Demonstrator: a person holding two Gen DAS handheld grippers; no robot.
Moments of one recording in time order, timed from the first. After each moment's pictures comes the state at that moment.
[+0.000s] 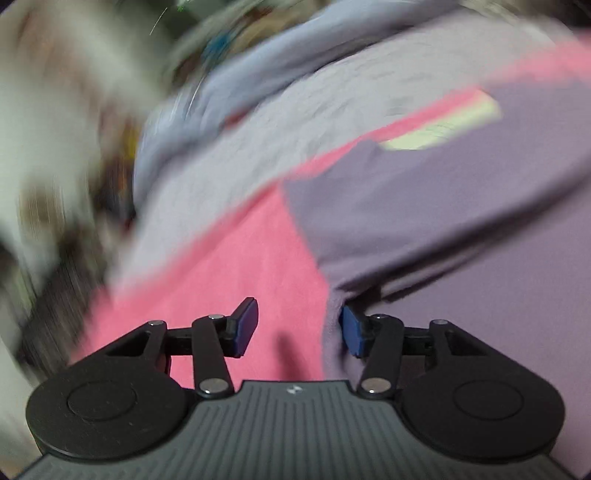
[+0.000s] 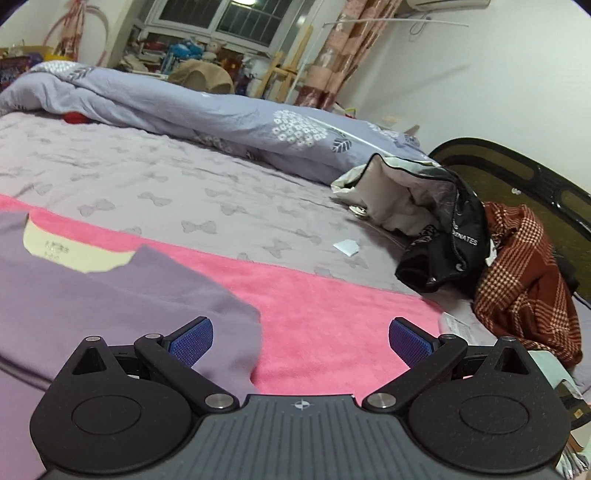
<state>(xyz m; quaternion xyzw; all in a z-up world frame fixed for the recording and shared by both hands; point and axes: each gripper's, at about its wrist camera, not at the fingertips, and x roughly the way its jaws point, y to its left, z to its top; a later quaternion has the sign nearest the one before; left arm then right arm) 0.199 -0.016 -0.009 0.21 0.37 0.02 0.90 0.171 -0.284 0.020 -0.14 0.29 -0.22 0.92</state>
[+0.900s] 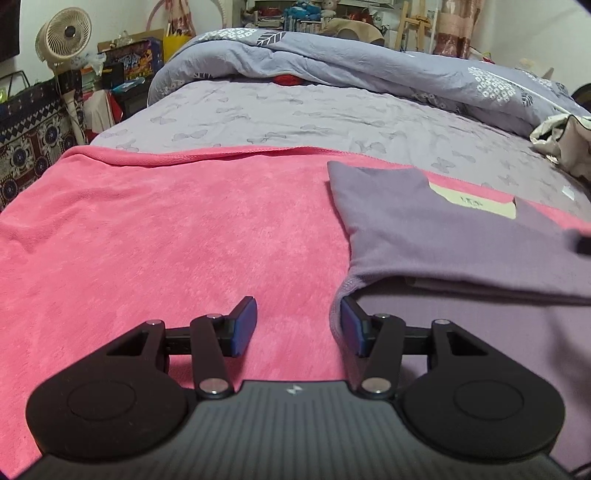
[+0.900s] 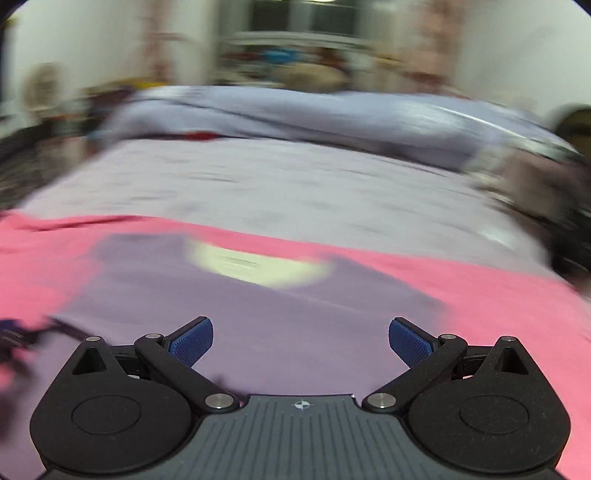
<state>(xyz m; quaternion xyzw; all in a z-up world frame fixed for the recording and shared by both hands) 0.173 0.064 -0.014 -0.02 0.37 0.00 0.93 0.189 -0.200 0.029 -0.04 0.31 0.03 0.95</state>
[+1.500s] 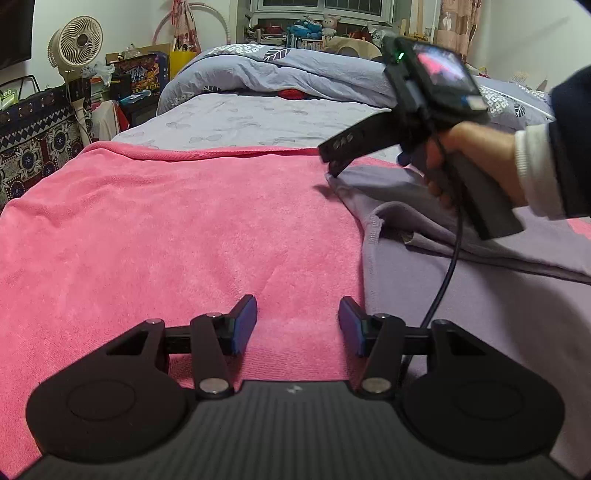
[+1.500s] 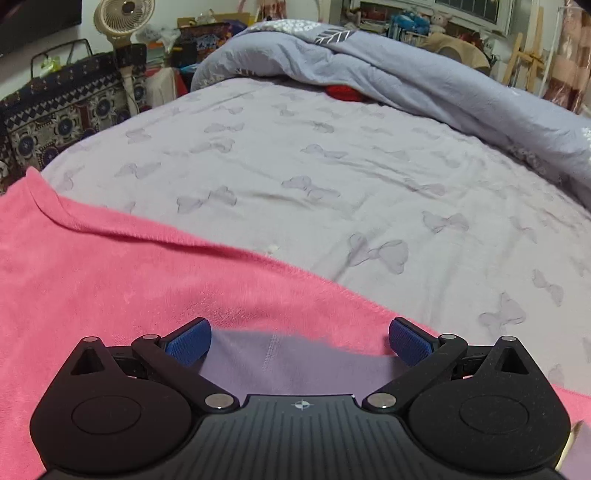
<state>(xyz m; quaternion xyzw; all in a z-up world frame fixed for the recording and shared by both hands) 0.130 0.075 -0.021 -0.03 0.34 0.00 0.94 0.375 -0.052 -0.009 -0.11 0.38 0.14 0.91</state>
